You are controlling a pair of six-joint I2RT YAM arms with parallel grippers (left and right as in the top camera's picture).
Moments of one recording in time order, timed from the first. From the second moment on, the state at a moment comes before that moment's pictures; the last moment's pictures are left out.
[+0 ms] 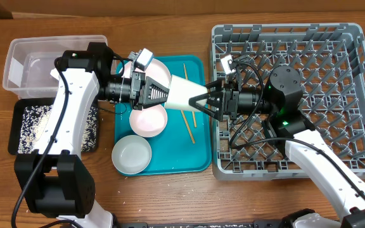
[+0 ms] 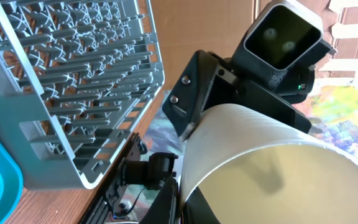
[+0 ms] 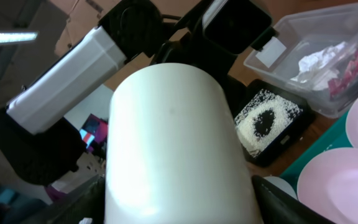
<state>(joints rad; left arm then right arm) -0.05 1.78 1.55 -1.46 1.39 0.27 0.34 1.40 0.88 0.50 -1.14 0.83</state>
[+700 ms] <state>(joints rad) -0.05 1.78 1.56 -1.44 1.42 0.29 0.27 1.40 0.88 0.56 -1.14 0.84</state>
